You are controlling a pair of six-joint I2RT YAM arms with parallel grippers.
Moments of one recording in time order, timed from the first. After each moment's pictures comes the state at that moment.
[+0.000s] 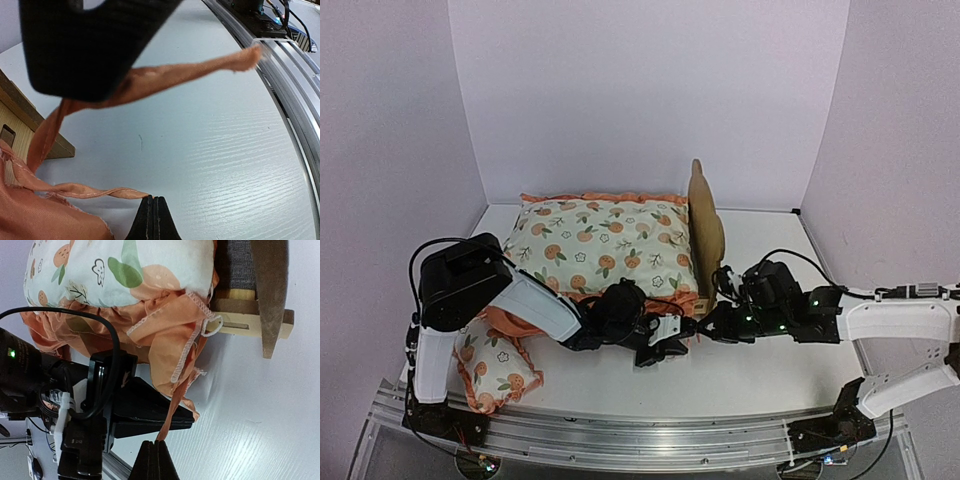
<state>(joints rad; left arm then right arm) -1.07 2.11 1.08 0.49 0.46 0.42 0.91 1.24 0.66 -0.15 -0.09 0.83</state>
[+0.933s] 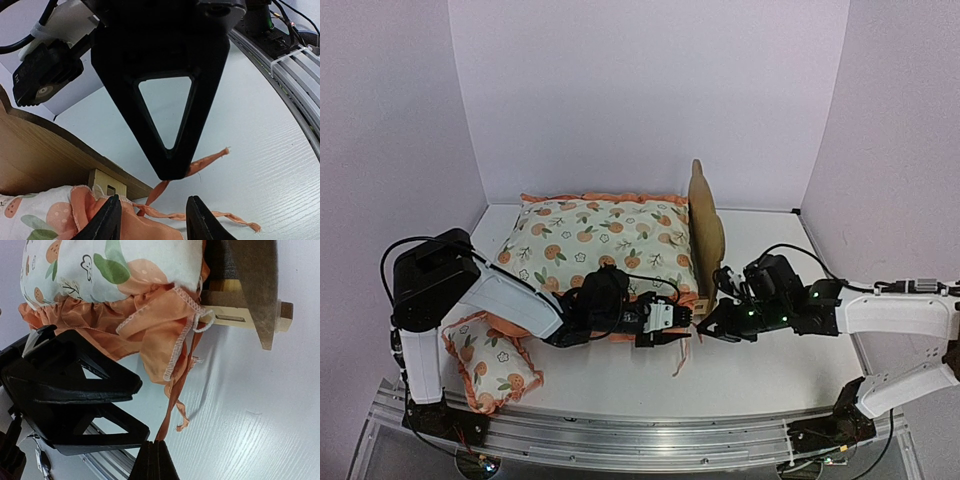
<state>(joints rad) -1.08 1.96 0.99 0.68 0.37 0.66 0.85 1.26 0.69 -0.21 -0.20 0.83</state>
